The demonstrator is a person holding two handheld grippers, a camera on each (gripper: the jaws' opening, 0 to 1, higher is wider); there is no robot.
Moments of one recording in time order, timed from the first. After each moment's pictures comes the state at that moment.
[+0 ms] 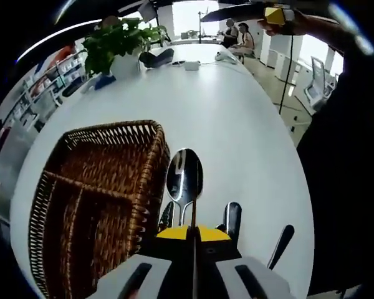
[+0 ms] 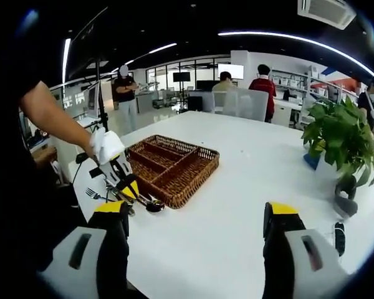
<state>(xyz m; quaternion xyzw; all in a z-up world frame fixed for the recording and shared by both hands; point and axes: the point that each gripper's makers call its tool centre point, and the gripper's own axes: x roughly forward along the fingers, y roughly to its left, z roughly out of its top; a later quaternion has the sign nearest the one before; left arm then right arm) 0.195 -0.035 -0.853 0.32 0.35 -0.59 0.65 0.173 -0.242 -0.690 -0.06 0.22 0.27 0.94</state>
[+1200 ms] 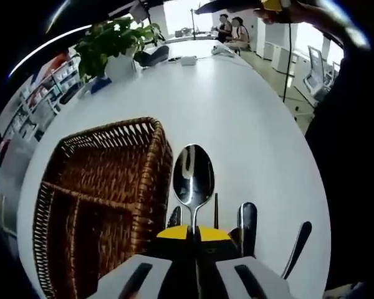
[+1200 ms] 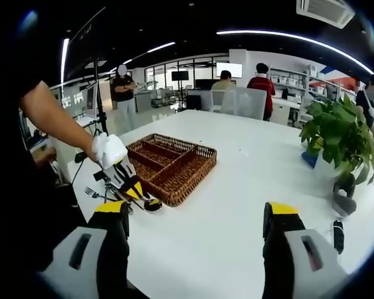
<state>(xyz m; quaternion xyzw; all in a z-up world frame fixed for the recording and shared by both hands) 0.209 -0.041 -0.867 0.38 0.32 -0.58 0.64 0.173 -0.248 -0.692 -0.06 0.23 0.26 0.94</state>
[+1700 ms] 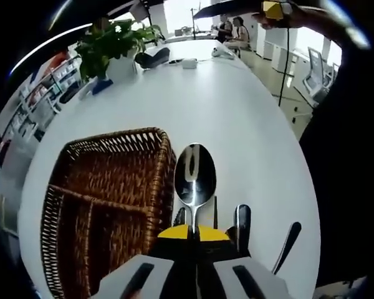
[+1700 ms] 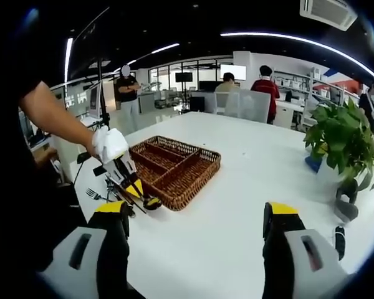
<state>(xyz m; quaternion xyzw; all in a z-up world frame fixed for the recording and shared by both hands) 0.209 -0.037 -0.839 0.38 0.33 -0.58 0.64 0.177 -0.238 -0.686 -0.06 0.22 0.28 0.93</state>
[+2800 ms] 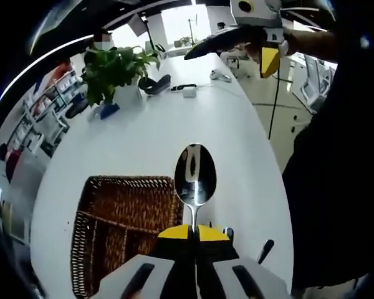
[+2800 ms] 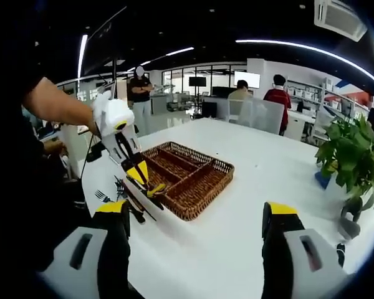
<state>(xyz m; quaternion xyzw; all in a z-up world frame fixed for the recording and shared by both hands) 0.204 -0.056 -0.747 0.35 0.29 -0.59 0.67 0.176 -0.209 -0.667 -0.08 0.20 0.32 0.92</state>
